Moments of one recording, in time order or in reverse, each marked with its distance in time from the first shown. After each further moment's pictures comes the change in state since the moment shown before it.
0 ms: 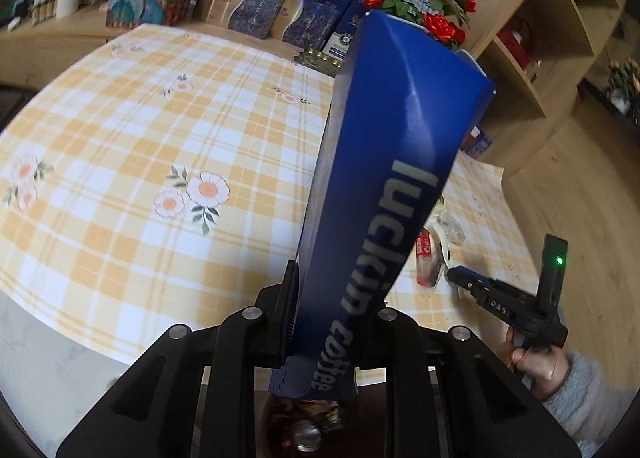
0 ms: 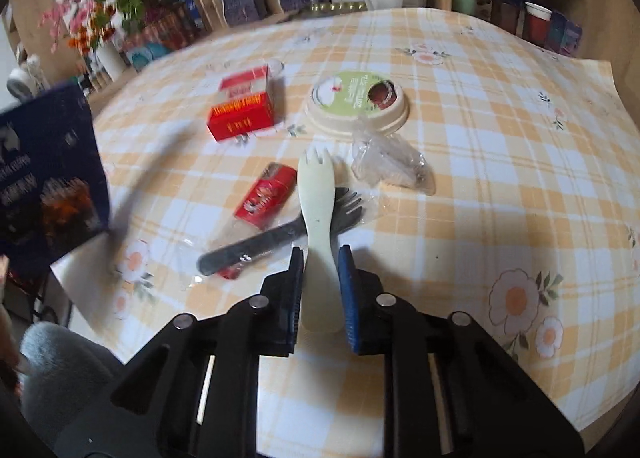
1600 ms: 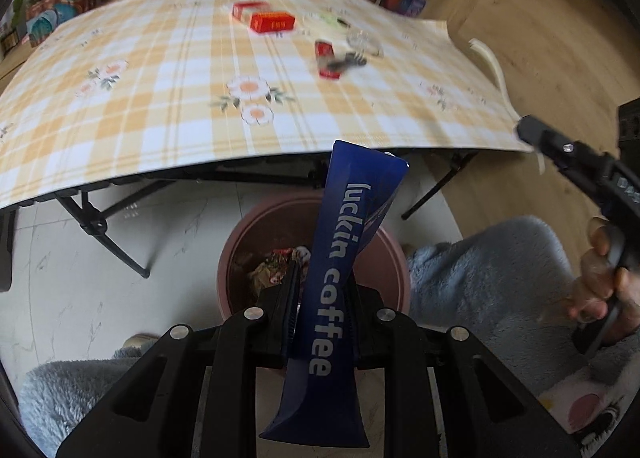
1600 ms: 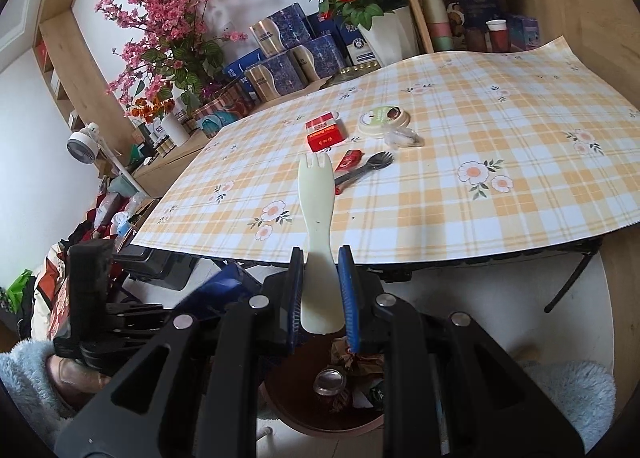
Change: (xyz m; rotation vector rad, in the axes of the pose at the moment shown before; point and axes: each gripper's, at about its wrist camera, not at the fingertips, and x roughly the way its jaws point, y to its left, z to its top) left arm -0.007 -0.072 -0.150 0.350 0.309 -0.007; right arm -0.164 0.021 -0.129 0.121 -0.239 0.190
